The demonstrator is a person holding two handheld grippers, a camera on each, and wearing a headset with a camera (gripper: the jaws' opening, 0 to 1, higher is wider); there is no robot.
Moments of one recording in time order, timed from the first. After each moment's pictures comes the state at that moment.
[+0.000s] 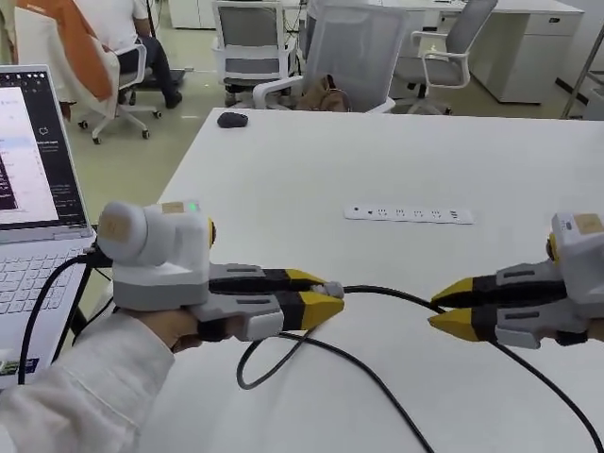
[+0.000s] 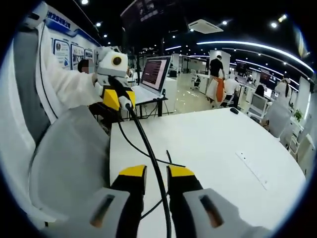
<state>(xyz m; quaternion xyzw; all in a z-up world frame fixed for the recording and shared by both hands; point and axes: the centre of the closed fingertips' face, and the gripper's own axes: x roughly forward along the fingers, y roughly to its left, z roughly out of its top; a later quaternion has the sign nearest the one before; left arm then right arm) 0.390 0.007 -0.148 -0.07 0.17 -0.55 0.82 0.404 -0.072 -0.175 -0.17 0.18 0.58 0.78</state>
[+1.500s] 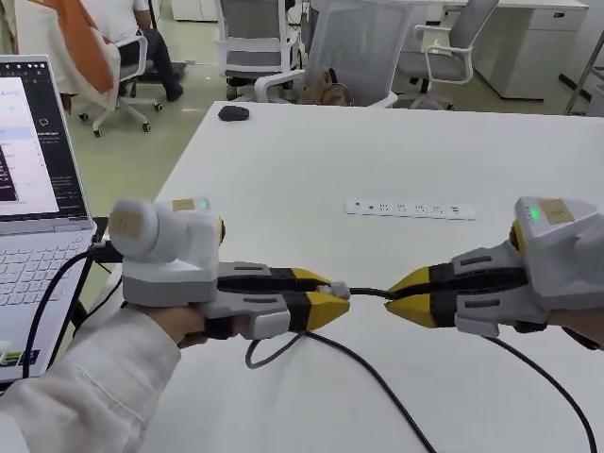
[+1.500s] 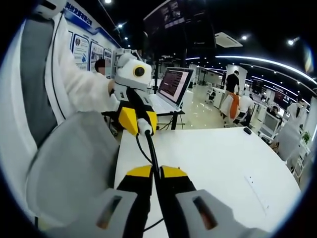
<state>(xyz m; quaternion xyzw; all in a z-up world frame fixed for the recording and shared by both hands) 0.386 0.011 -0.154 -0.07 0.18 -0.55 0.81 0.391 -0.033 -0.175 -0.18 0.14 0.63 0.74</state>
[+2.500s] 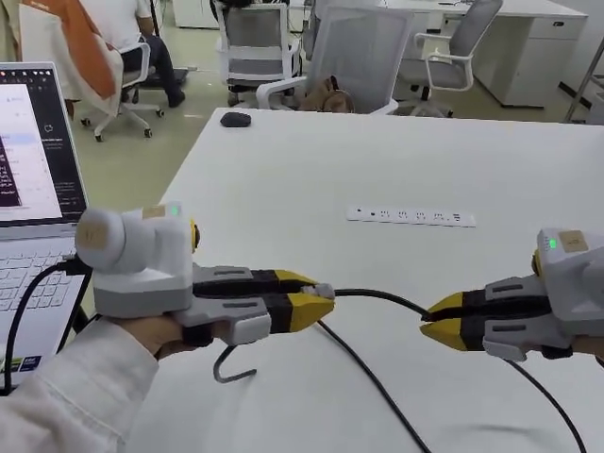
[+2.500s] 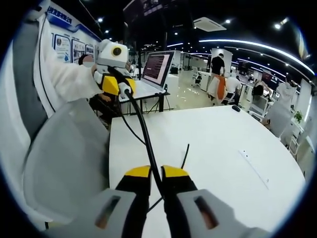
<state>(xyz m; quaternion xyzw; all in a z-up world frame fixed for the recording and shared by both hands) 0.385 0.026 -0.142 -0.08 0.16 -0.54 0.82 0.403 -0.070 -0.207 -0.18 0.21 0.57 0.77</state>
